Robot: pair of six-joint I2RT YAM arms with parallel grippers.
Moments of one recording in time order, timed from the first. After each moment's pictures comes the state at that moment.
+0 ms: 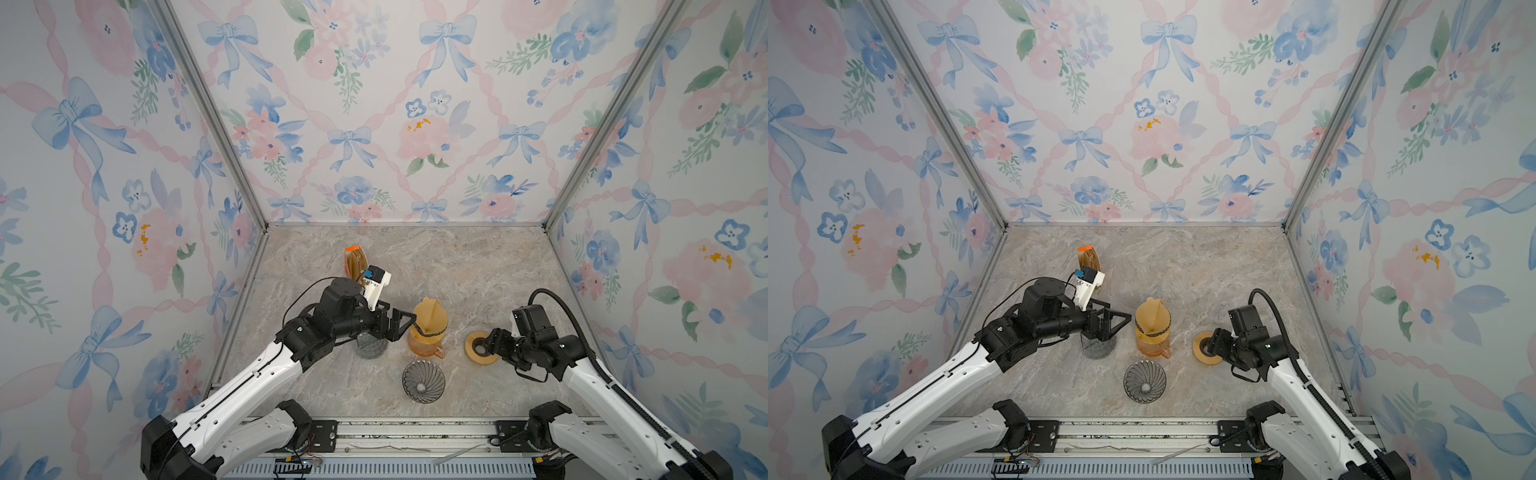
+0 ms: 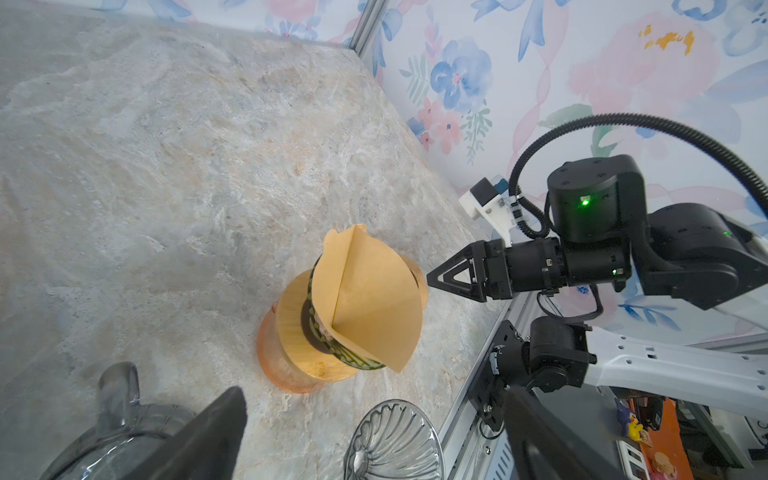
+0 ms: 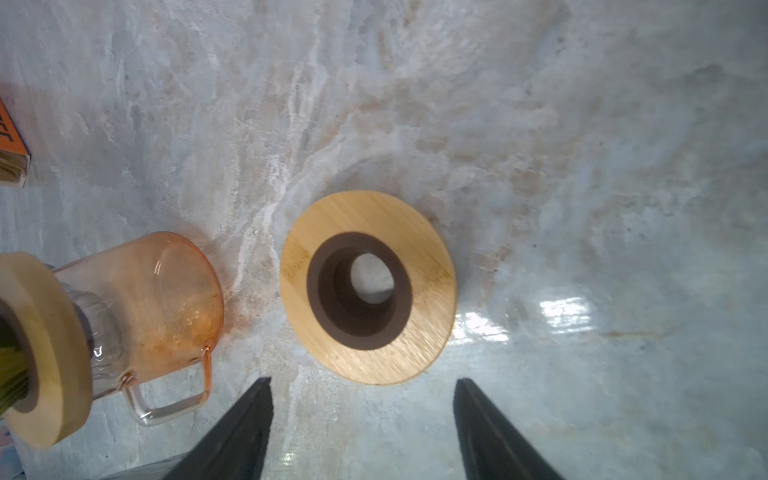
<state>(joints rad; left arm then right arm) -0.69 0.99 0.87 -0.35 0.33 -0.44 0.29 0.86 0.56 -0.78 -0.12 0.73</state>
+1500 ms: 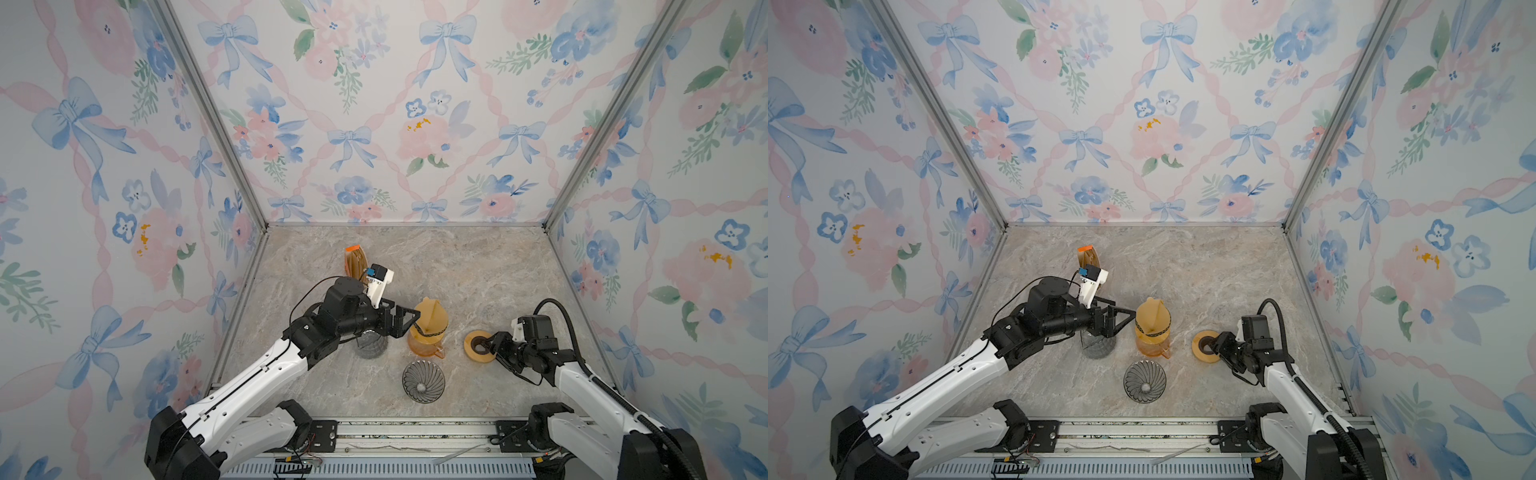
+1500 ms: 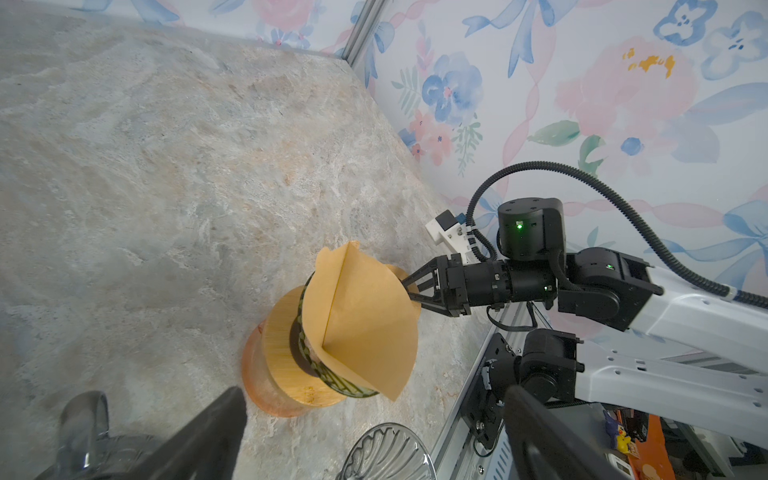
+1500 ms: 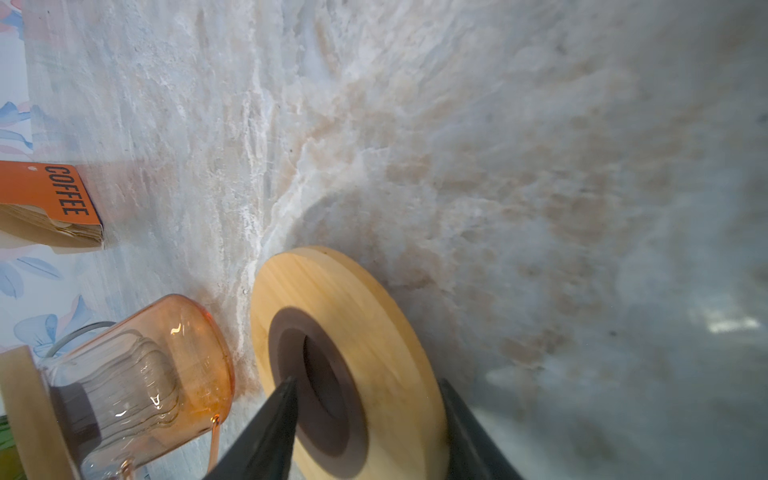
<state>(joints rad) -0.69 1.03 0.84 -0.25 0.35 -0.48 0.11 0.96 0.34 -0.37 -0.35 0.79</state>
